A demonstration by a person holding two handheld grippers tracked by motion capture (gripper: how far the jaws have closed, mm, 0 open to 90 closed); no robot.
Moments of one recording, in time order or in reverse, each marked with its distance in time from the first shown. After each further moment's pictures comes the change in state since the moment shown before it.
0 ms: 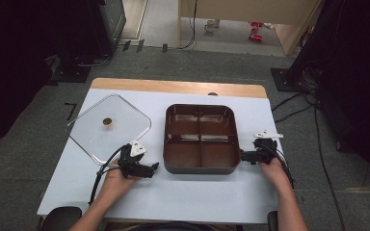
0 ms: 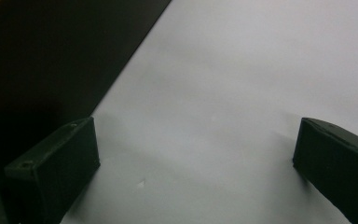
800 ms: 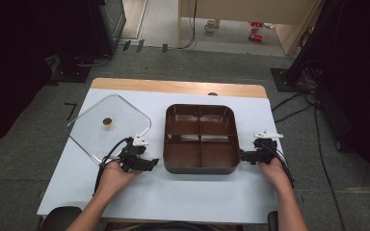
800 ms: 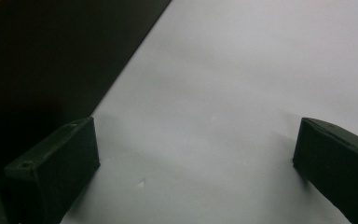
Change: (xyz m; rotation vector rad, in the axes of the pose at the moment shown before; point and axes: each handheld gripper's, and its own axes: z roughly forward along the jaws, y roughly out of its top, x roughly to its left) left arm 0.007 0.027 -0.009 0.106 -0.074 -0.052; right arm 0.000 0.000 0.000 0.000 0.000 -0.001
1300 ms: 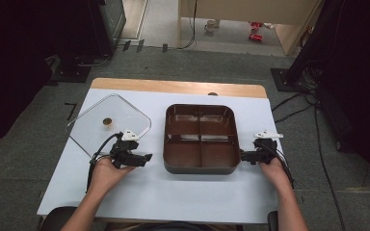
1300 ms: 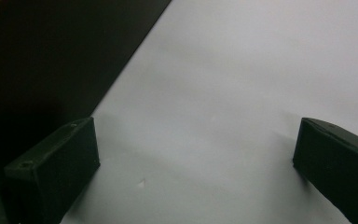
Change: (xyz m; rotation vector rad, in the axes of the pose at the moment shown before) left arm 0.019 0.001 -0.020 -0.032 -0.001 -0.021; right arm 0.000 0.000 0.000 -0.001 0.000 0.000
